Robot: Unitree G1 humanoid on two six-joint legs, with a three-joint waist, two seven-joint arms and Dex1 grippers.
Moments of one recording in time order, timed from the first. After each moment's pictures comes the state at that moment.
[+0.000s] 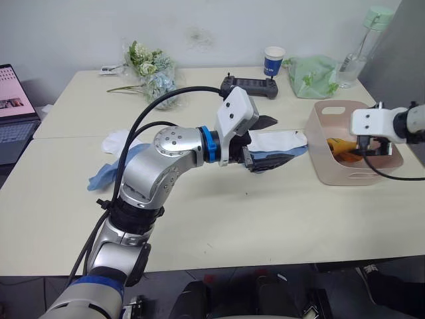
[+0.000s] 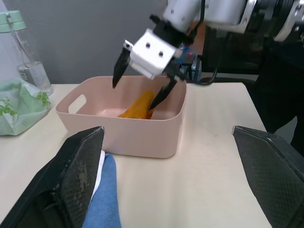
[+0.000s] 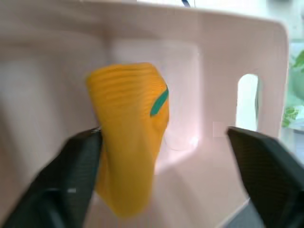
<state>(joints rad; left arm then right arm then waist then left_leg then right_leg) -0.82 0.36 -0.23 -0.26 -0.47 0.71 -0.80 -1.00 -1.06 0.29 0.64 -0.33 -0.16 1.25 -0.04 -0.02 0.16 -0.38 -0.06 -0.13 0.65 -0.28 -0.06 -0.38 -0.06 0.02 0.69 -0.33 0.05</state>
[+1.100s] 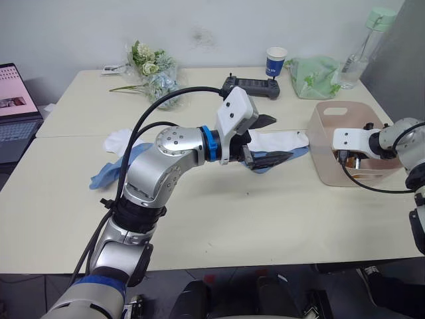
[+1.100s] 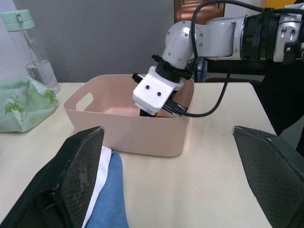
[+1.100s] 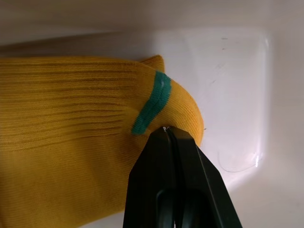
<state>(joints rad) -0.82 0.34 -0.23 -0.23 -0.44 0.69 -0.80 -1.09 -0.86 0.38 1.09 -0.46 -0.30 1.04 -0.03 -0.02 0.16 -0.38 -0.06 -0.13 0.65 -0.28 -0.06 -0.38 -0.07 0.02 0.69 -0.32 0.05</state>
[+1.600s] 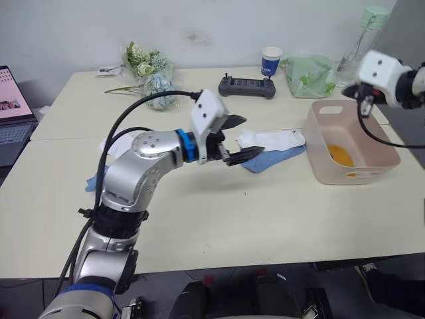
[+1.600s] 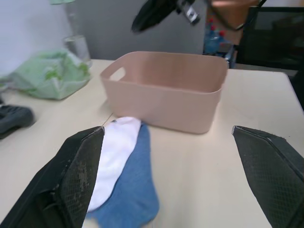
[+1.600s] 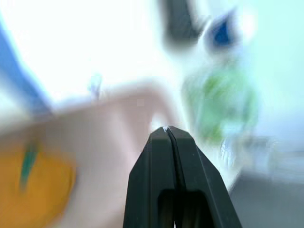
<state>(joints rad) -0.69 0.45 -0.11 -0.26 -0.45 0.71 -0.75 -1.22 -0.82 0.11 0.79 -0.17 -0.05 1.11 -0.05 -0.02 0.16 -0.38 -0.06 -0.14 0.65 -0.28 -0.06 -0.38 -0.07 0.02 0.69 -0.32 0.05</state>
